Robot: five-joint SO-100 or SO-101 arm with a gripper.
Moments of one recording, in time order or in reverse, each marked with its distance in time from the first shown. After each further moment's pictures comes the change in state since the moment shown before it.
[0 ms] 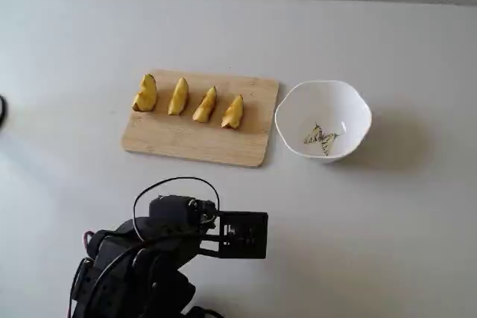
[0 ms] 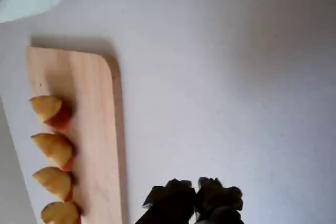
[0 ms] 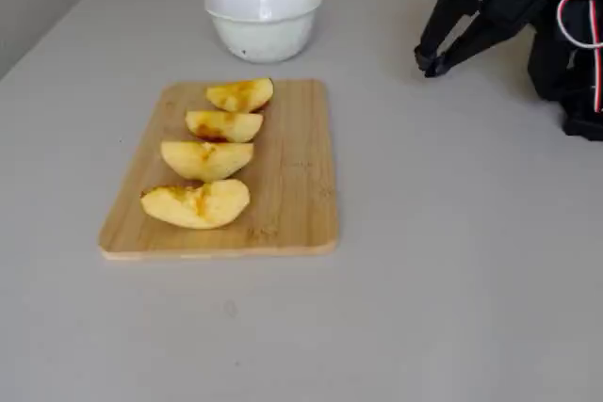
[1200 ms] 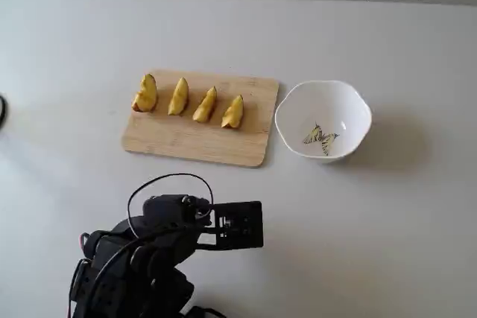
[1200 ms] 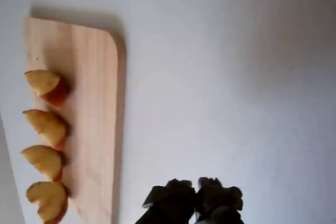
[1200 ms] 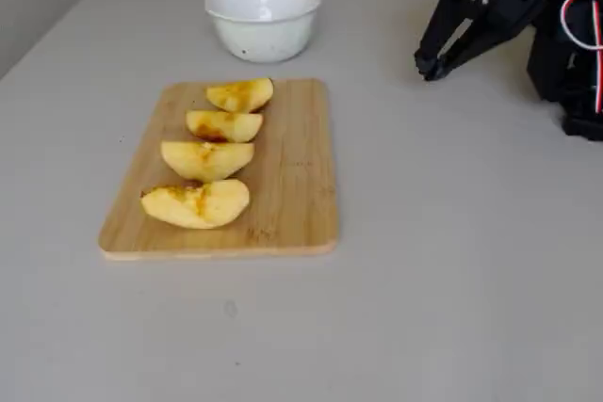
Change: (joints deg) arm -4.4 0.0 0.0 -0.1 -3.4
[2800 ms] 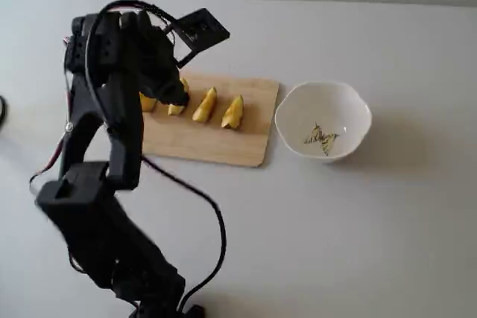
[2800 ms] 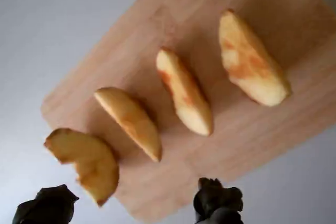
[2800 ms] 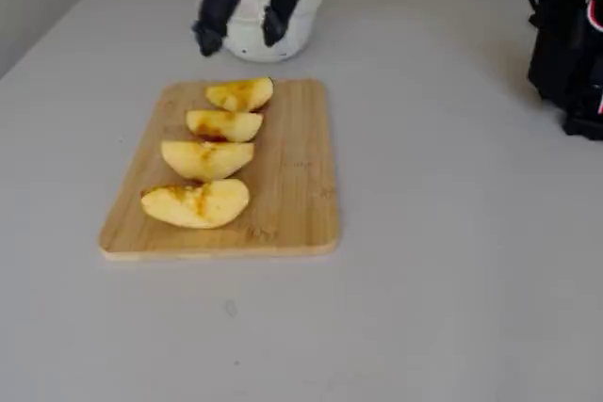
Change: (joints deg) arm -16.5 -123.3 -120.7 16.4 -27.9
